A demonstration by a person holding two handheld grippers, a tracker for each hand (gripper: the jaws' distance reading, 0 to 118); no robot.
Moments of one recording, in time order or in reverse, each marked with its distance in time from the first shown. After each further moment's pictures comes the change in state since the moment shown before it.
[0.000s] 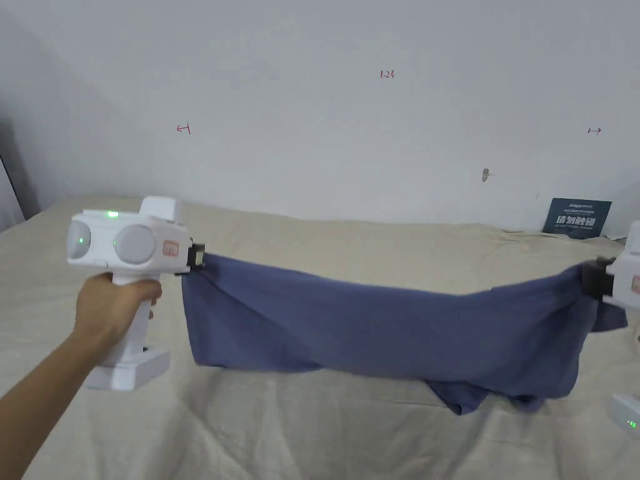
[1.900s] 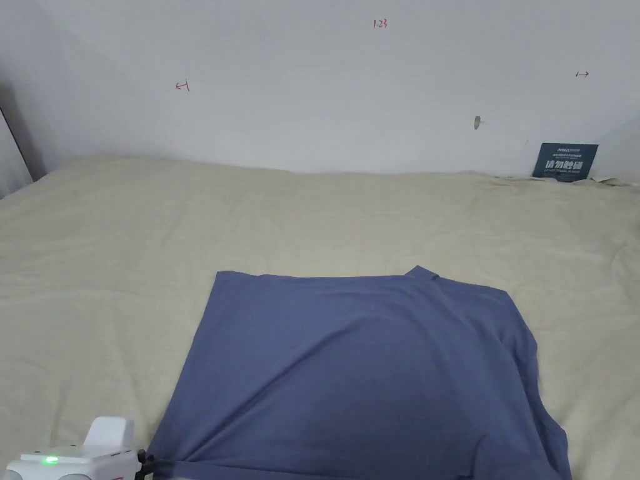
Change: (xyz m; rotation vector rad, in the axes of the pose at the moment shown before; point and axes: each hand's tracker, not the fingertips) left arm -0.041 -0.325 0.090 -0.379 0.010 0.030; right arm -0.013 -0.324 0.180 -0.442 0.030 -0.157
